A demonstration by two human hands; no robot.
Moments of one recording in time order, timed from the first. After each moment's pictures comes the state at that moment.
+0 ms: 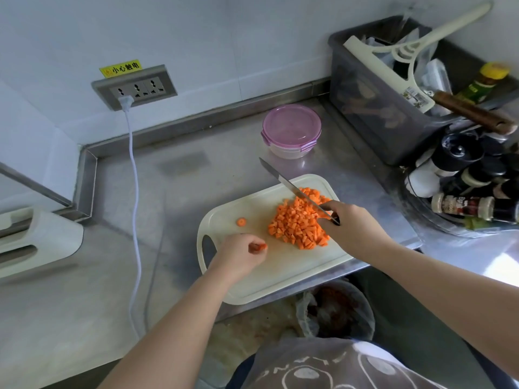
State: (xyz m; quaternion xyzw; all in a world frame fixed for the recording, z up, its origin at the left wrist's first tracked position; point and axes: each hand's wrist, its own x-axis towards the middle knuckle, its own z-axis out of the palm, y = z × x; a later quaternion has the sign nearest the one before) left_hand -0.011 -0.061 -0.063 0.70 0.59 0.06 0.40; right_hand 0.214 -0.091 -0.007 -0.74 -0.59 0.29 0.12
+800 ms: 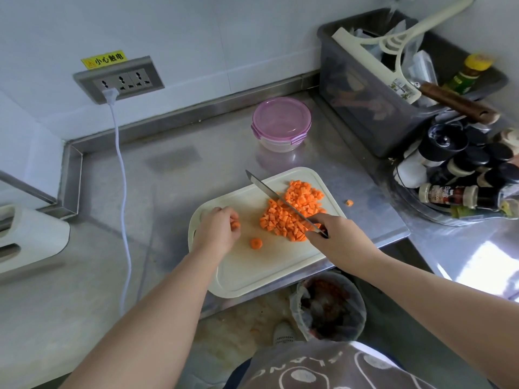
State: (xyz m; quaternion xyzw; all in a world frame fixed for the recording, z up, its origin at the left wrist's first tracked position) left_hand -0.018 -0.026 -0.074 0.73 0.64 0.07 0.22; right_hand 0.200 -0.121 -0.008 -0.73 -0.58 0.33 0.12
